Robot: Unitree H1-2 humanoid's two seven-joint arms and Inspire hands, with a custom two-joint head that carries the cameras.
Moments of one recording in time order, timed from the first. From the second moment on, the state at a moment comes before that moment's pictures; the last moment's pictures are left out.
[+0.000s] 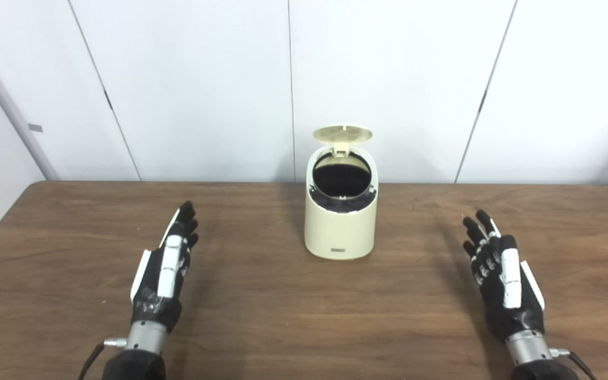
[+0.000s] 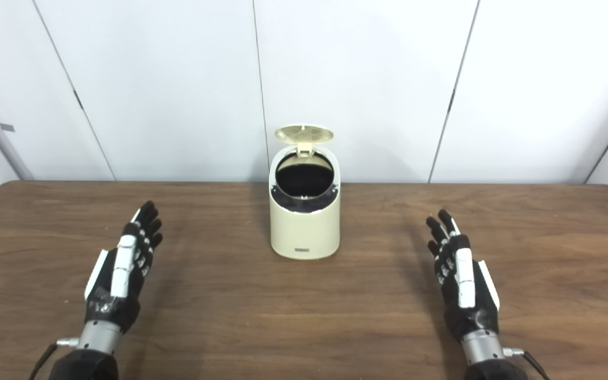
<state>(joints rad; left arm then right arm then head) -0.07 0.10 0.16 -0.10 -0.18 0.01 -0.08 -0.09 -0.13 -0.12 0.07 0.25 -0.08 0.11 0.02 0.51</state>
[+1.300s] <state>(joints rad) 0.00 0.14 0.21 -0.02 -0.27 -0.05 -0.09 -0.03 -0.10 -0.12 -0.02 0.19 -0.03 0.07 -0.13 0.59</state>
